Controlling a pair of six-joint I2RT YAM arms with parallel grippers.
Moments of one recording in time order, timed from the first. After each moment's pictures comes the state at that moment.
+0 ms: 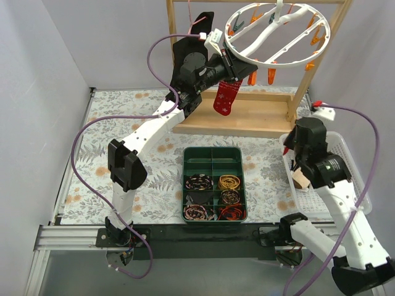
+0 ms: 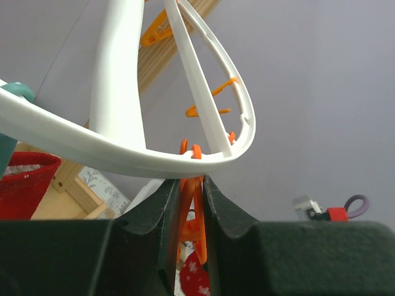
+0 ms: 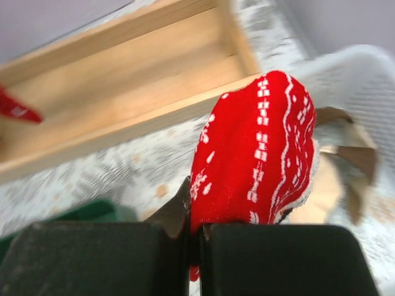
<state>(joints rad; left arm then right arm) -0.70 2.04 2.12 0.16 0.37 -0.83 0.35 0.89 1.09 -0.70 0.45 0.45</state>
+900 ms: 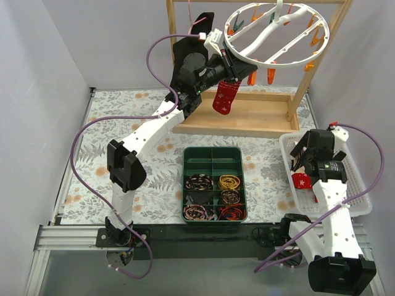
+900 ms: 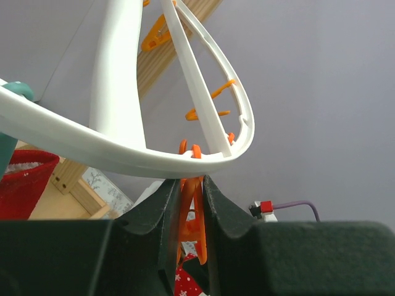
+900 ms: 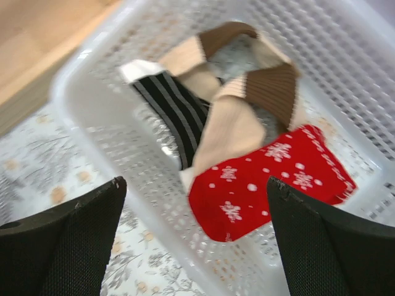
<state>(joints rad) -0.70 2.02 2.10 0.16 0.36 -0.82 -0.05 0.85 0.84 -0.78 0.46 0.49</state>
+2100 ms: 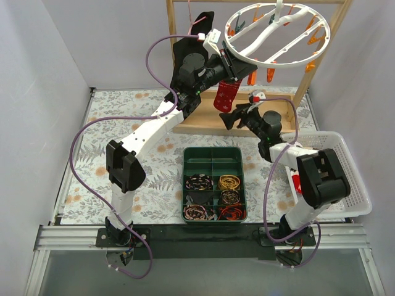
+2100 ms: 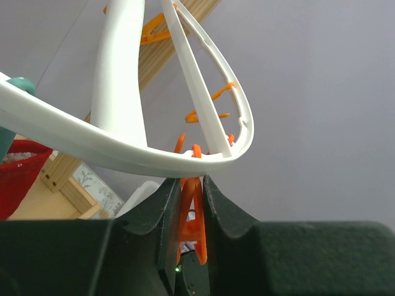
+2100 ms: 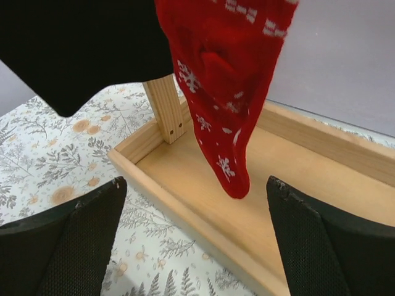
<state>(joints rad) -0.70 2.01 2.09 0.17 0.36 -0.86 0.32 1.61 0.78 0.89 -0.38 0.19</state>
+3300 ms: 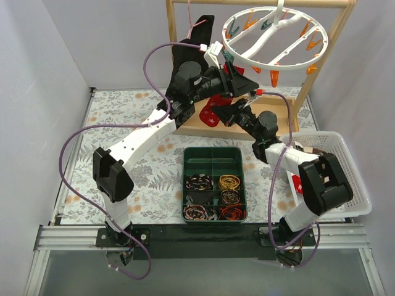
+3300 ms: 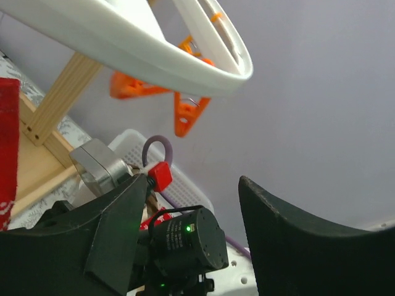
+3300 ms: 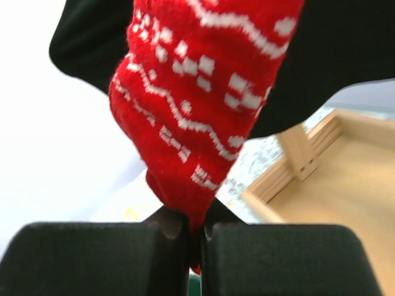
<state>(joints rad) -0.72 1.86 1.89 0.12 0.45 -0.87 0.43 1.59 0.86 0.99 -0.44 0.65</state>
